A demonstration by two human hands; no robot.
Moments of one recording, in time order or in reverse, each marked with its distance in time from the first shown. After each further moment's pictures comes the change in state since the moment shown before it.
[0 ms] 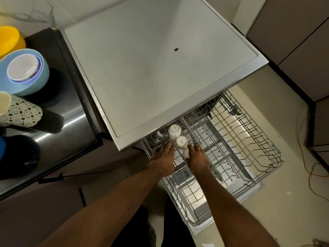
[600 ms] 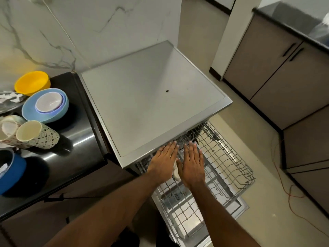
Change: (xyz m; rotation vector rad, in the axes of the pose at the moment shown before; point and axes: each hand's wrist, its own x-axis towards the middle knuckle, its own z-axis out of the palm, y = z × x) left_hand -0.060 0.048 -0.098 0.335 0.408 0.247; right_hand -0.064 -0.029 -0.110 -0.137 0.427 -0.133
